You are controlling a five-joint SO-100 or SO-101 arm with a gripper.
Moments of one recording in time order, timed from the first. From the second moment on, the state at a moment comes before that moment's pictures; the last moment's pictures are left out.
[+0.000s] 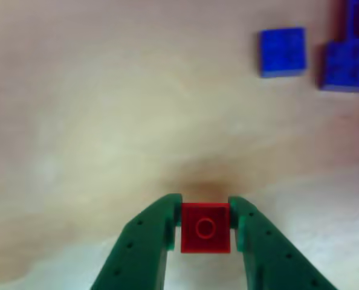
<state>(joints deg) 0.6 106.1 138.6 21.8 -72.8</state>
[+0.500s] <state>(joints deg) -40.1 117.5 121.0 61.5 -51.1</state>
